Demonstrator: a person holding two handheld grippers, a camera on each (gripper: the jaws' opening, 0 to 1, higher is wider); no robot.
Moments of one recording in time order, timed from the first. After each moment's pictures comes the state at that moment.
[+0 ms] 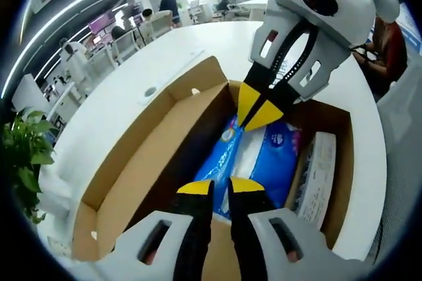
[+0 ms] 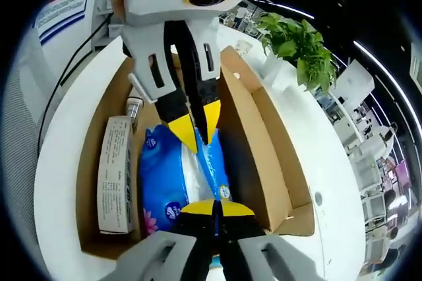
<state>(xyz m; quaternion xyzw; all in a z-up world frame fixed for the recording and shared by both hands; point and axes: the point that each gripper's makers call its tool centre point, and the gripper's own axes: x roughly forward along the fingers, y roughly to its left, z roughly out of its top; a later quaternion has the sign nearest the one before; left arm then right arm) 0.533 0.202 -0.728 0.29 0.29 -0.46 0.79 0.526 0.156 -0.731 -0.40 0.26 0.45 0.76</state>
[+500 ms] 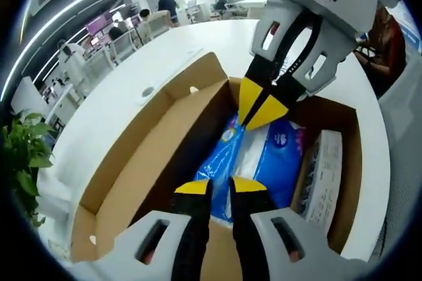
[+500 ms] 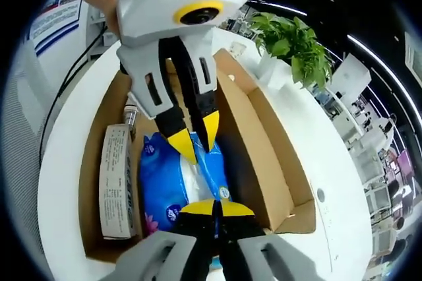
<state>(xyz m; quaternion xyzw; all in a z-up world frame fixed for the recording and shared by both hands) 0.539 0.200 -0.735 0.30 0.29 -0.46 0.78 0.527 0.158 -0.728 -0.36 0.27 0.44 0.77</state>
